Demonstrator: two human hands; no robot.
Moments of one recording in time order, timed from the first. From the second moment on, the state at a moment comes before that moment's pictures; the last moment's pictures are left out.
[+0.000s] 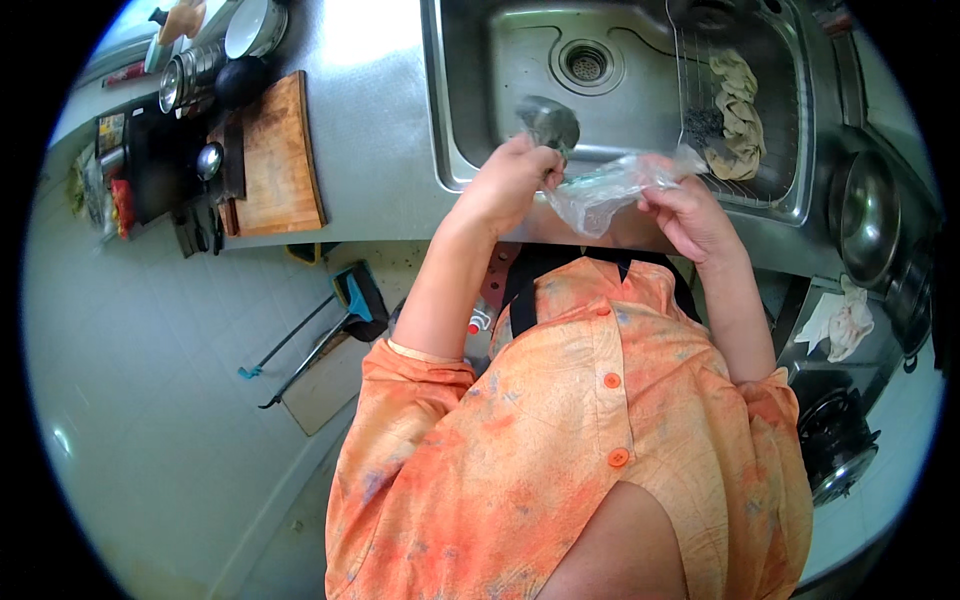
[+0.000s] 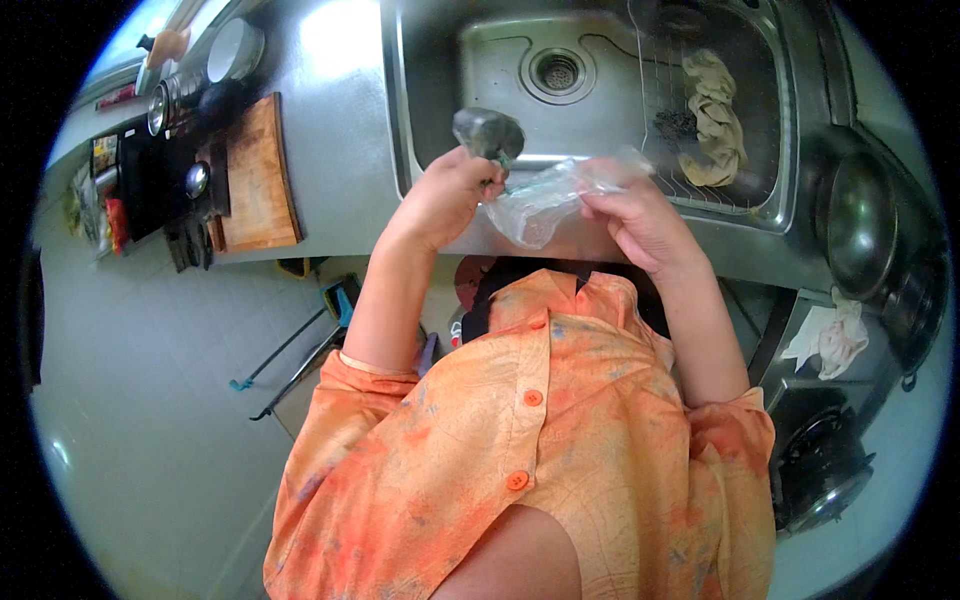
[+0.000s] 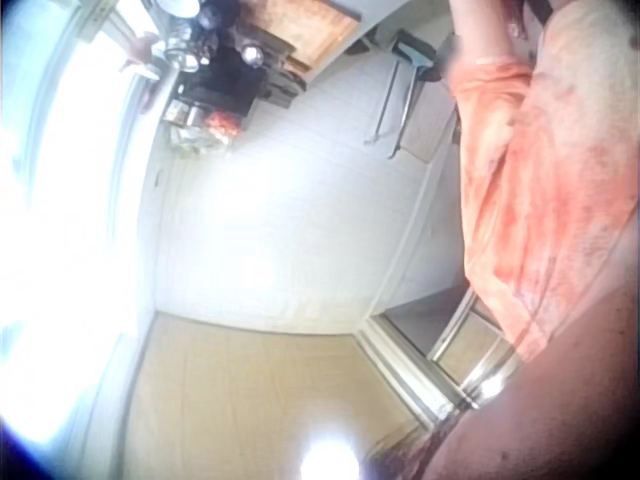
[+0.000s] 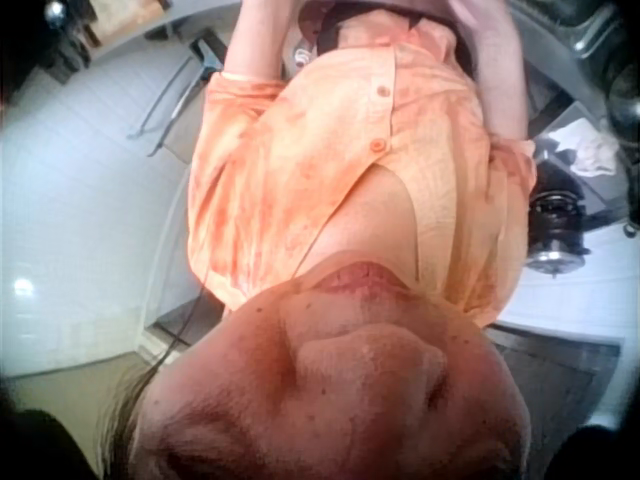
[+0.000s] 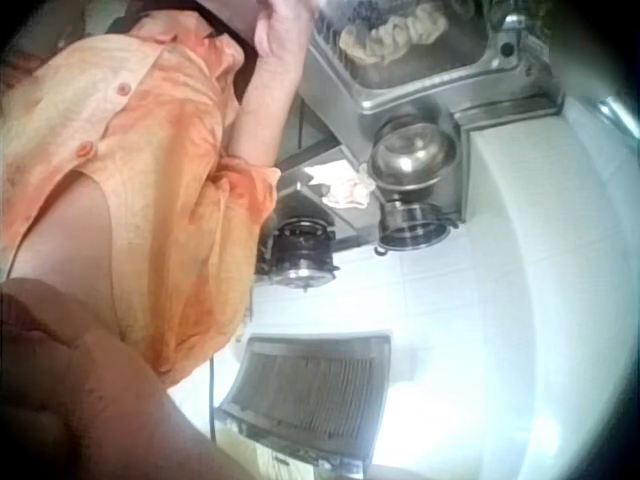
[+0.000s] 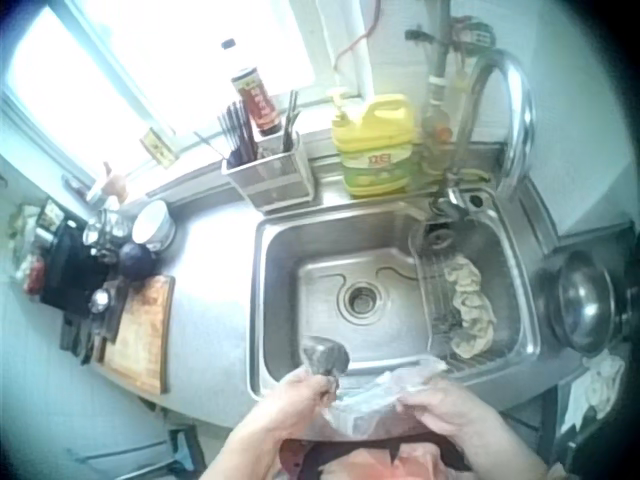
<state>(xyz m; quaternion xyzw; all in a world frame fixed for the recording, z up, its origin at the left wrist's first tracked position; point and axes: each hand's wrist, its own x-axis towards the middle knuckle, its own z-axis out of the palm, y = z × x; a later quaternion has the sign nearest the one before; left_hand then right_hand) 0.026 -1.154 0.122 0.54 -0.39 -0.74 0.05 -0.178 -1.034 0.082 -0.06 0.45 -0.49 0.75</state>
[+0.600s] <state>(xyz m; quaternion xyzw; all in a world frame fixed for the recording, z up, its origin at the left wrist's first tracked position) 0.014 -1.125 0.176 0.15 -0.66 -0.74 -0.03 -0.178 -1.122 0.104 -0.38 0.09 -0.35 0.85</state>
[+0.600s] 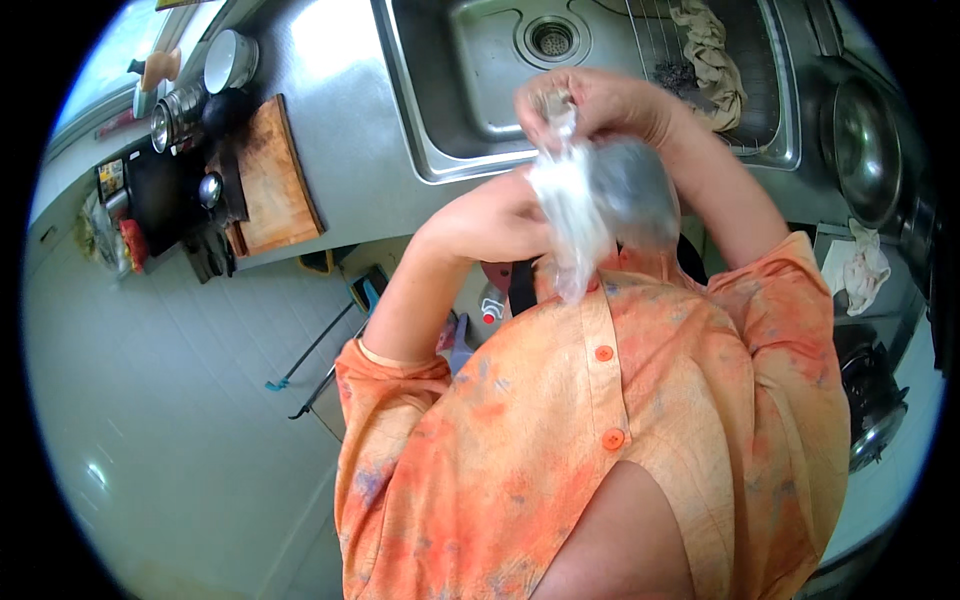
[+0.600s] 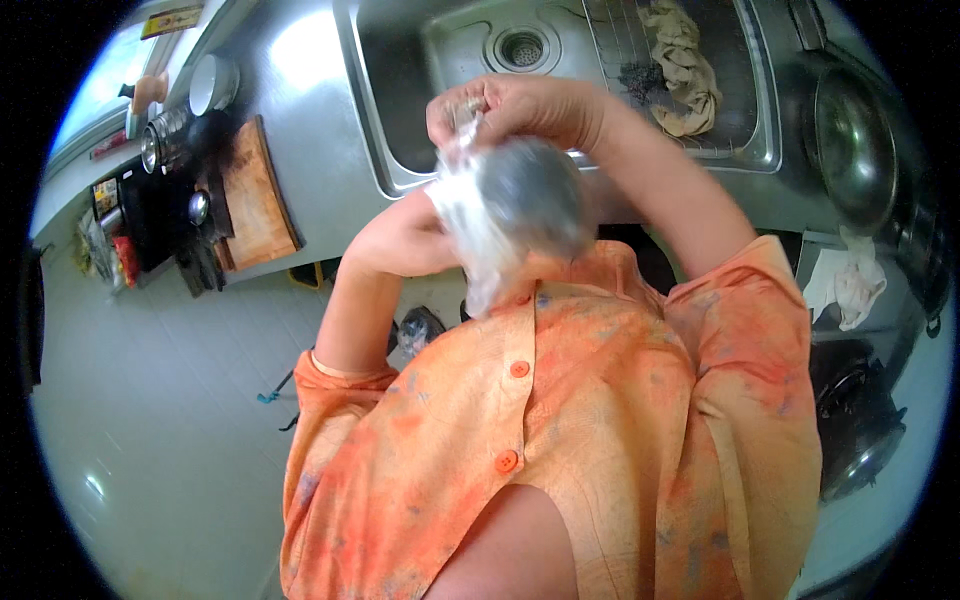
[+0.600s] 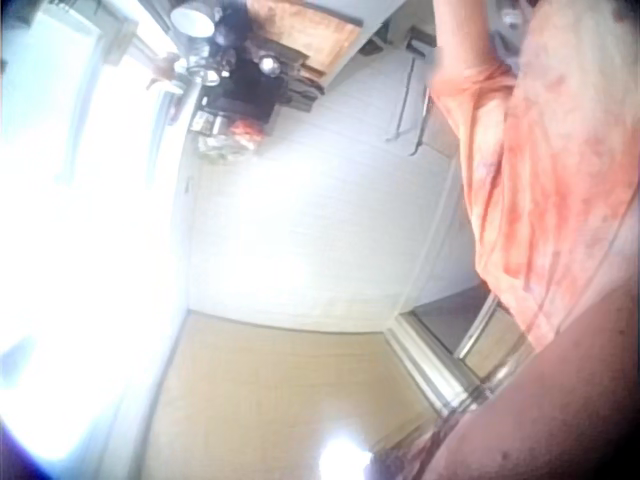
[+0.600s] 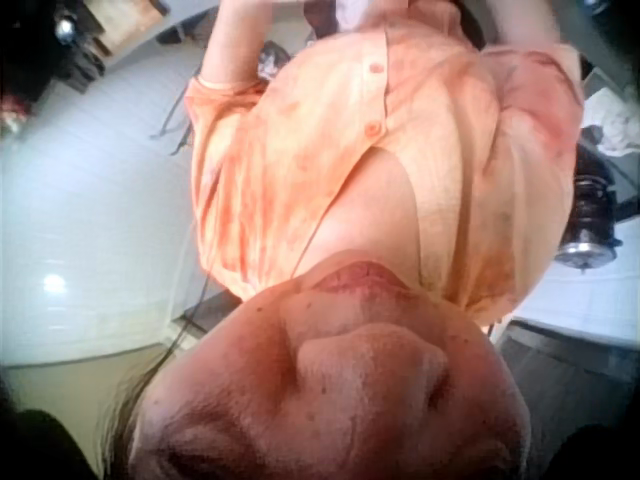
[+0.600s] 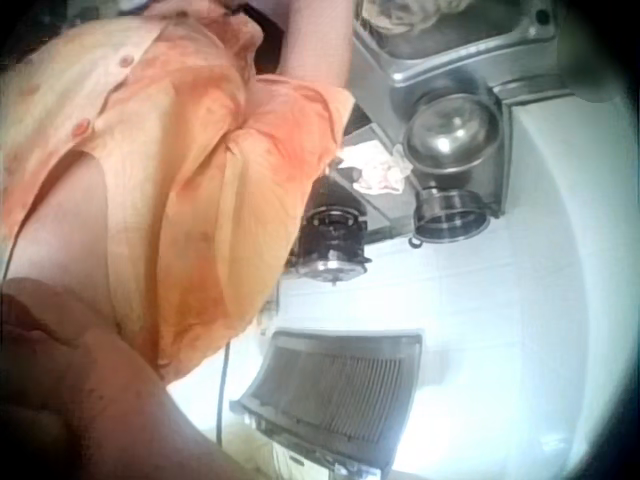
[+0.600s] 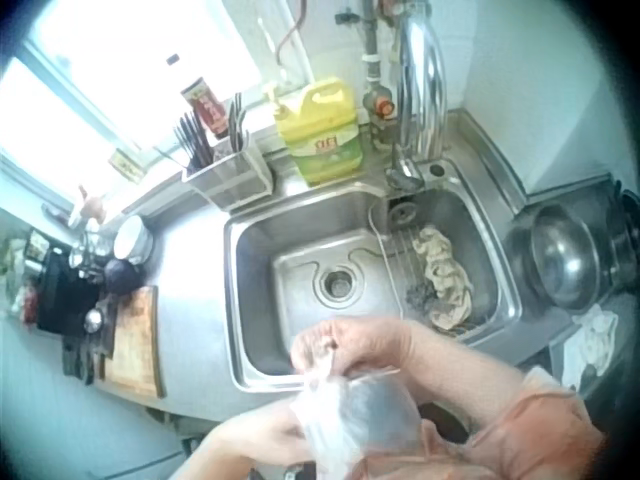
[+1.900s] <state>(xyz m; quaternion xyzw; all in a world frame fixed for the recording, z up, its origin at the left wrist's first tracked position) -0.013 -1.088 0.084 0.52 -0.76 -0.34 0.19 -0.179 -1.049 0.079 -0.38 0.65 -0.40 0.52</state>
